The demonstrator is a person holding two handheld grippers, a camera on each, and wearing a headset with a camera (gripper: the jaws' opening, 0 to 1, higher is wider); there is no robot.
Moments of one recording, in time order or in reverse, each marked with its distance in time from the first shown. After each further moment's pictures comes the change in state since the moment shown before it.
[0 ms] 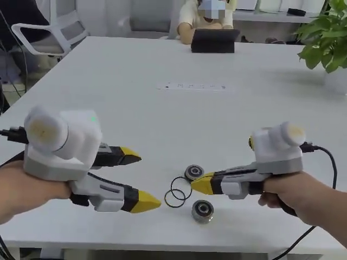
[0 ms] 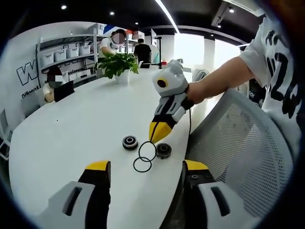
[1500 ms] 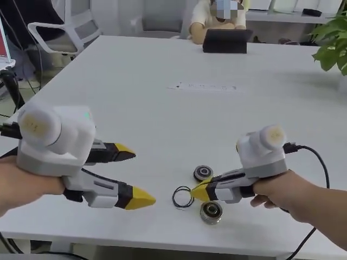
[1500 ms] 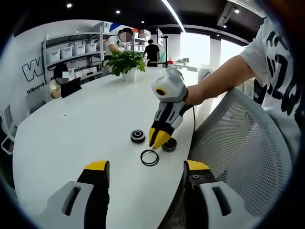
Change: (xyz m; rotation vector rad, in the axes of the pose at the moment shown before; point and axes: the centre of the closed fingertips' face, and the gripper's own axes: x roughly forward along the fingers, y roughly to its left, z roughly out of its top) left arm -0.018 0.013 -0.011 -0.024 0.019 0.047; right arm 0.025 -0.023 -0.020 -0.069 0.137 -0.067
